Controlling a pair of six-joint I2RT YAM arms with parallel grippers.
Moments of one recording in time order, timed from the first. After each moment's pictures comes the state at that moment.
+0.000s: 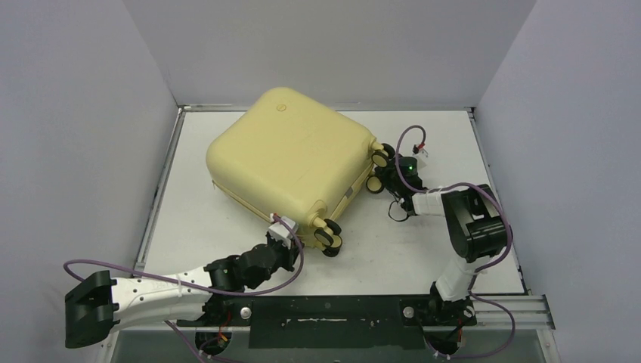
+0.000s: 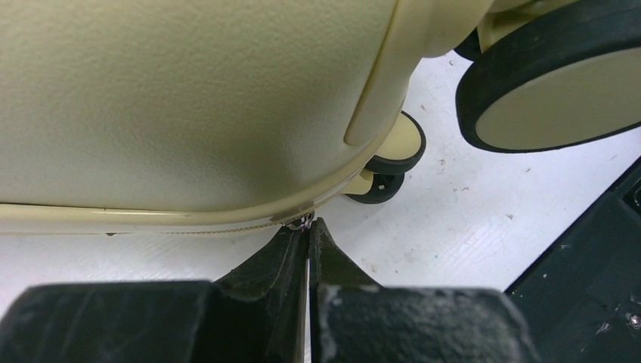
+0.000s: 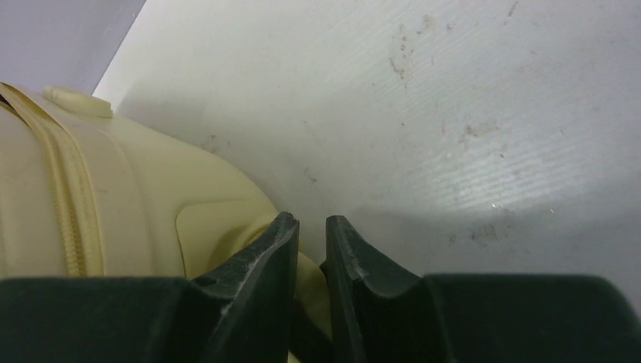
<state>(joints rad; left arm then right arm) -1.20 0.82 0.25 0.19 -0.48 -0.40 0.26 1.77 0.75 0.52 0.07 0.90</state>
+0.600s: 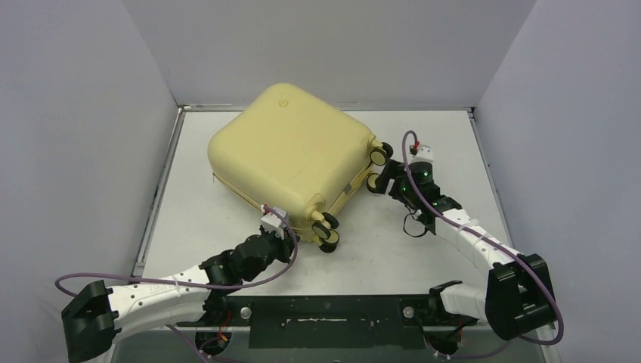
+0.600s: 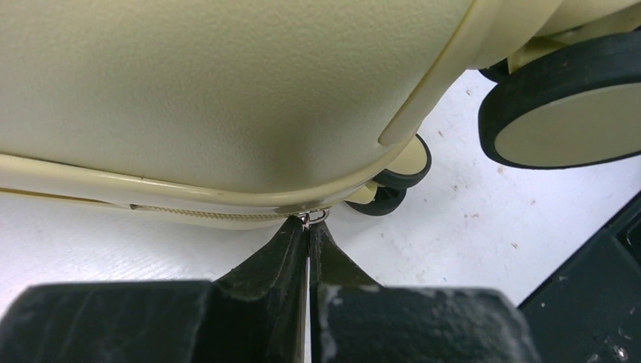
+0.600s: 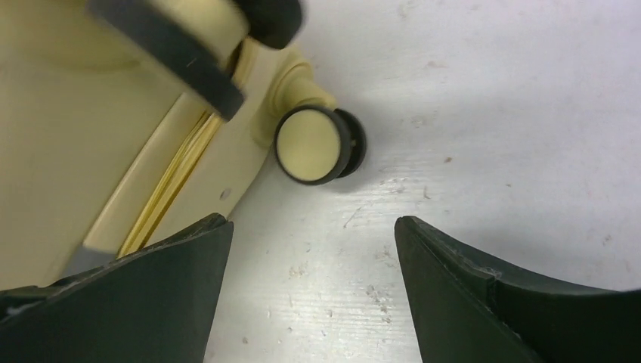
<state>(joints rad) -1.08 0.78 0.25 0.16 -0.40 -0.44 0.29 1.20 0.67 -0.03 0.07 0.51</state>
